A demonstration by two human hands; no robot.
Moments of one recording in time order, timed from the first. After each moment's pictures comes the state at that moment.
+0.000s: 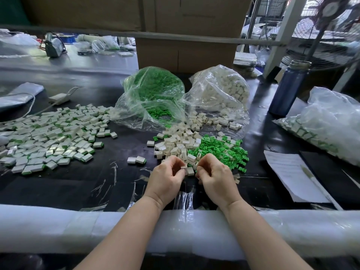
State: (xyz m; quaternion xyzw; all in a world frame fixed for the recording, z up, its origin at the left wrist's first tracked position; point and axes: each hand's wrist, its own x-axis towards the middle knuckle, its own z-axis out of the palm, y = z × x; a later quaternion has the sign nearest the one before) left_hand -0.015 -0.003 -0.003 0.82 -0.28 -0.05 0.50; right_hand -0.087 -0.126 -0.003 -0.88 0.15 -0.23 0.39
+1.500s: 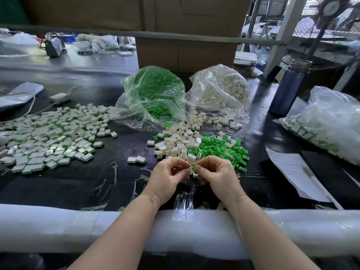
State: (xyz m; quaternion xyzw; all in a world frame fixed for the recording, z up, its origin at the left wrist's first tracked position) left_hand -0.014 -0.002 0.001 0.71 -0.27 -0.17 0.63; right_hand -0.086 -0.130 0.001 -0.74 0.15 -0.19 0.62
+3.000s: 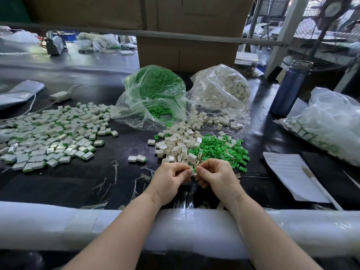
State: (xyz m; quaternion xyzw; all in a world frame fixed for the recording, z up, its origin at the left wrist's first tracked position) left_hand -0.012 -0.001 -0.005 0.77 -0.32 -0.16 0.53; right_hand -0.088 -0.128 0.006 -0.74 0.17 -0.14 0.63
